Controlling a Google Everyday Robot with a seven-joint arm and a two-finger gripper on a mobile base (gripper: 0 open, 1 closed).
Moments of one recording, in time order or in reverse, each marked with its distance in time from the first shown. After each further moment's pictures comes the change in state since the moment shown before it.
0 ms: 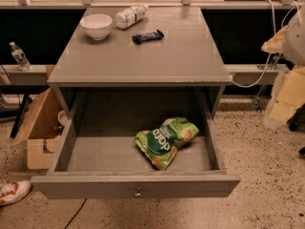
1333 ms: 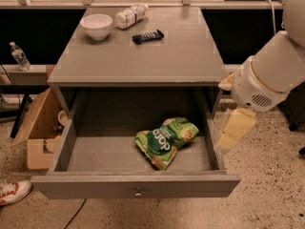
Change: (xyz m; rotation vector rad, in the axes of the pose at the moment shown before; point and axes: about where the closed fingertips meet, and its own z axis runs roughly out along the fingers) arm -0.039 0.030 0.105 -0.105 -0.136 0.025
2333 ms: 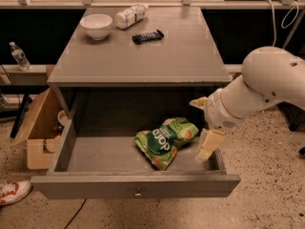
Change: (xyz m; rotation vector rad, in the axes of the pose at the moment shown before) arm -0.007 -0.019 0.125 -0.049 -0.154 -0.221
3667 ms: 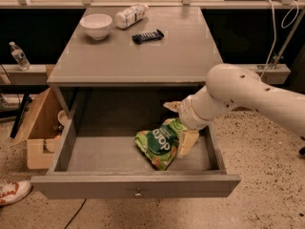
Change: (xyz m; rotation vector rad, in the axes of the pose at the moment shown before) arm -0.019 -0.036 0.086 0.010 -0.041 -0.278
